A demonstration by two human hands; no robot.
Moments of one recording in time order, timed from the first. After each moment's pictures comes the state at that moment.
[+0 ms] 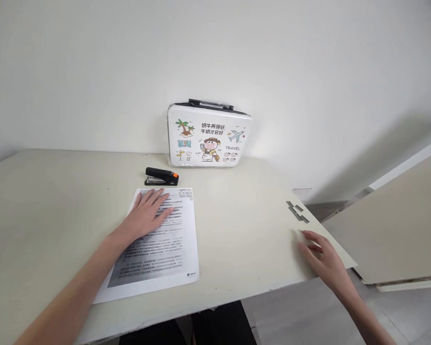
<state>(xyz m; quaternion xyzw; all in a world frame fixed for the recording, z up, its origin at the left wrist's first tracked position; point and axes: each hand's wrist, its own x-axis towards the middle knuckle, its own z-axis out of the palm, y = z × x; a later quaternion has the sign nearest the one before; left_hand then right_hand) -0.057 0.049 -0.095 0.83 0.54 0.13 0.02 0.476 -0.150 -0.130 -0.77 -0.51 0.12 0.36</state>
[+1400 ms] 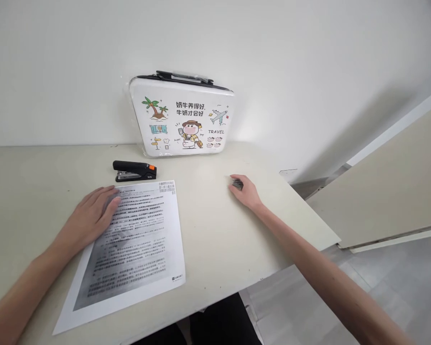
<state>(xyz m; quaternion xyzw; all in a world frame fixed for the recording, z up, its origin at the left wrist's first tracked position) -0.107 0.064 -0.088 0.81 0.56 0.19 0.02 0.389 0.060 -0.131 -0.64 -0.64 0.13 0.41</state>
